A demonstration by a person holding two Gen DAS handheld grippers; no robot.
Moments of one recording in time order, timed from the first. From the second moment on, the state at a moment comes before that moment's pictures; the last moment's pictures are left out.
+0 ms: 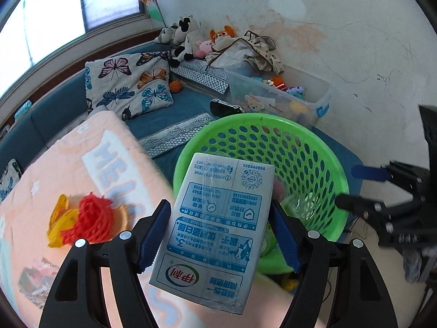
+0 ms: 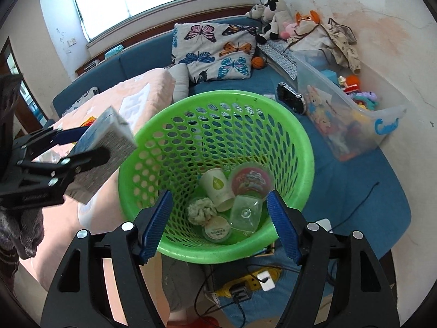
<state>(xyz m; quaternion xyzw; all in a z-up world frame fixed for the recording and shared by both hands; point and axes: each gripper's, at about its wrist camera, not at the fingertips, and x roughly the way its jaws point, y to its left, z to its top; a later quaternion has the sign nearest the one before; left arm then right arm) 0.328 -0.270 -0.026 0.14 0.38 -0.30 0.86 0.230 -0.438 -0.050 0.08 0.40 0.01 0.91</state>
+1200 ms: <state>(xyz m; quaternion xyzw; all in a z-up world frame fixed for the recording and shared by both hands) 0.294 -0.143 -0.016 0.06 0.37 -0.22 0.90 0.246 -0.356 -0.034 0.03 0.39 0.09 0.92</state>
